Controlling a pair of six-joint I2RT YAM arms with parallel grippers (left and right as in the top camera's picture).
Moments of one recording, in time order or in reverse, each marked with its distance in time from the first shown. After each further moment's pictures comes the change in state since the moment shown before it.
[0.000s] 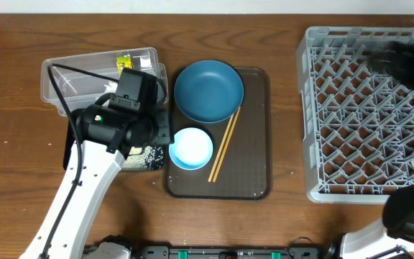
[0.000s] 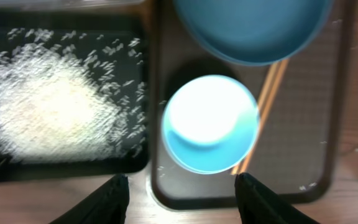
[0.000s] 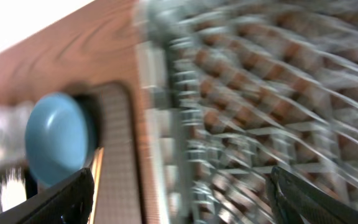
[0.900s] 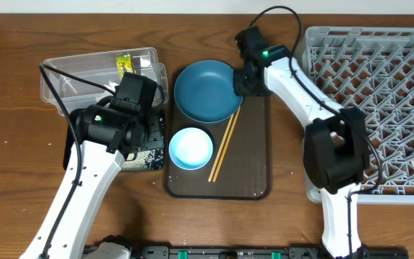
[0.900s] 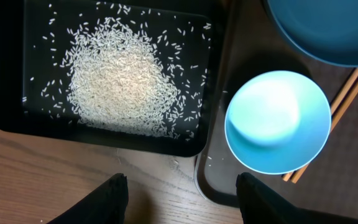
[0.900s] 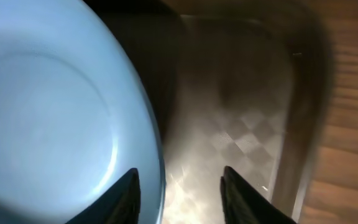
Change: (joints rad) left arm 0.000 0.000 0.000 -0.092 -0.185 -0.085; right arm 0.729 0.474 0.000 0.283 0.449 0.361
